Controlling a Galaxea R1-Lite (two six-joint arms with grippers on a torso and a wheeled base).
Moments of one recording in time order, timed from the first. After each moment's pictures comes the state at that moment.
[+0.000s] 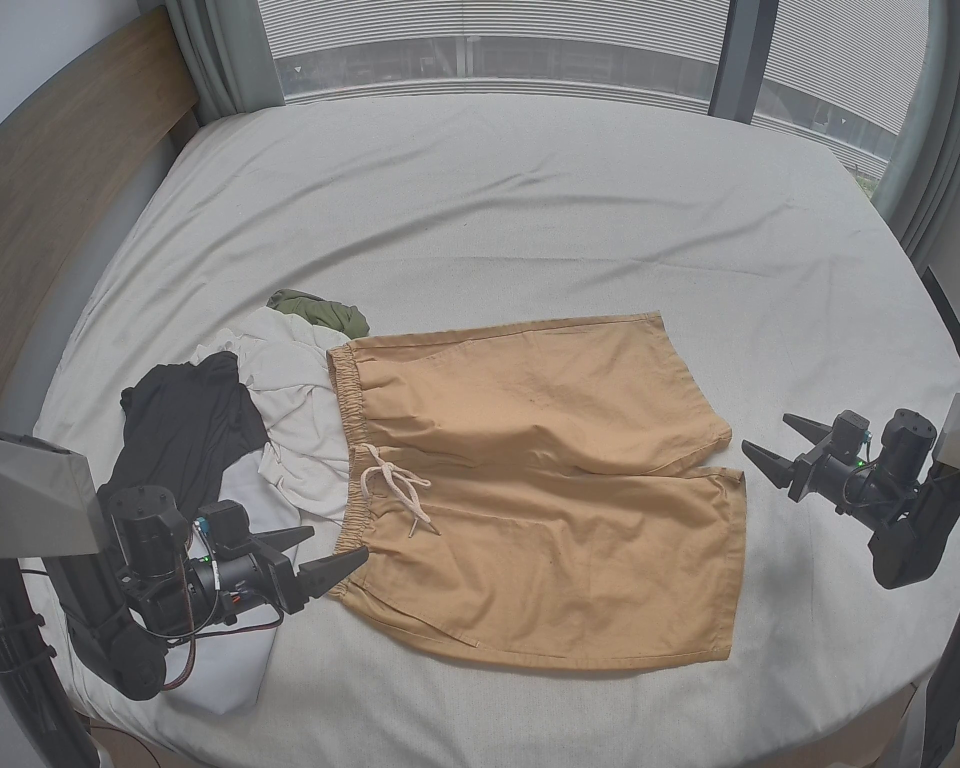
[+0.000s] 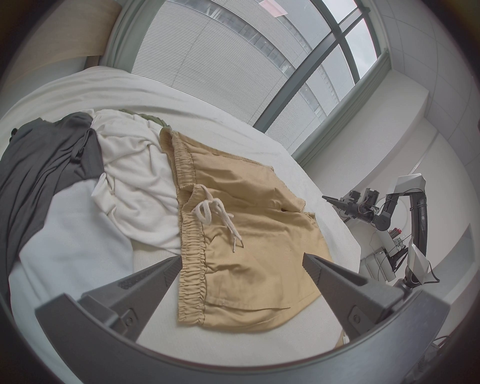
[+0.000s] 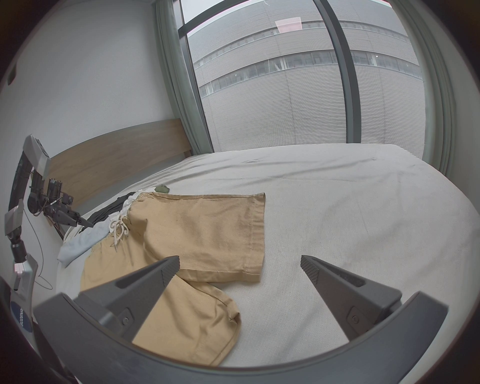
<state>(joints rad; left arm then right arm) -0.20 2.06 -0.19 -1.55 -0.51 -0.22 -0.13 2.09 -0.48 -1.54 0.62 -0.05</state>
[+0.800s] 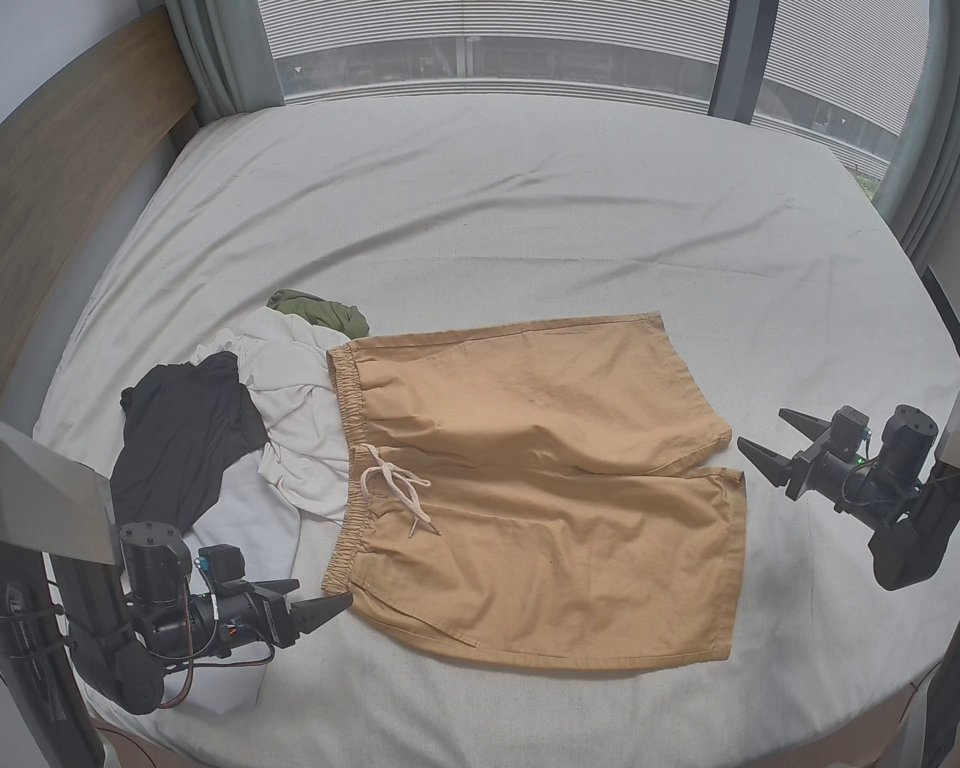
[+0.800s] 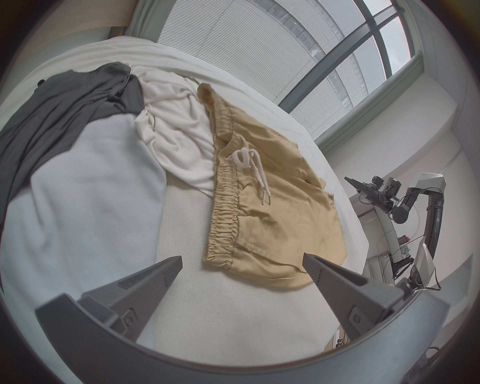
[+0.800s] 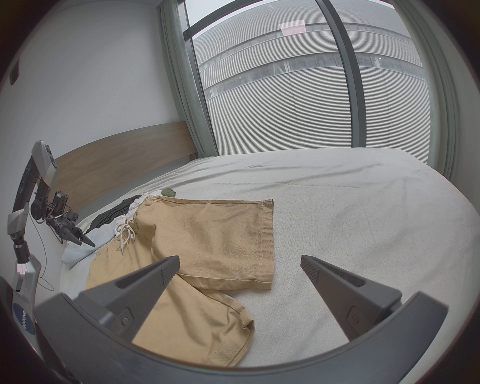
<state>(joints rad) -0.15 2.18 -0.11 -1.55 -0.49 -0.23 -0.11 2.07 -0.47 -1.54 0.61 -0.05</state>
